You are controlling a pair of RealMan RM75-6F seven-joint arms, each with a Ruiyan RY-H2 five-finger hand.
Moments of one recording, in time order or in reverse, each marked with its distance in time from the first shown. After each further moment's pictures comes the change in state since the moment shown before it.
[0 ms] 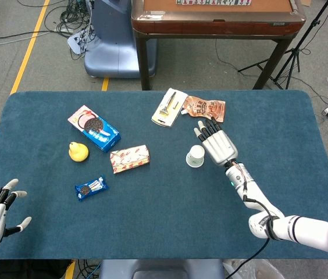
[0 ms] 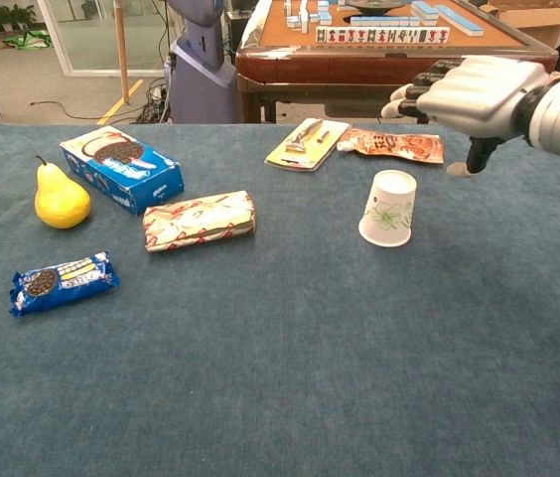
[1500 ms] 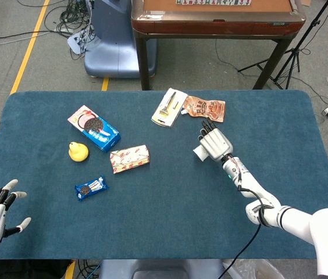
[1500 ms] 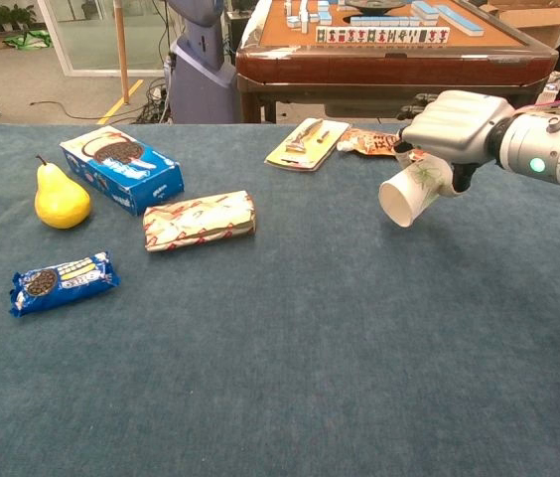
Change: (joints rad) left arm 0.005 0.008 0.007 -0.010 -0.001 0.012 0.002; right arm 0.051 -0.162 -0.016 0.387 -0.192 -0.181 0.112
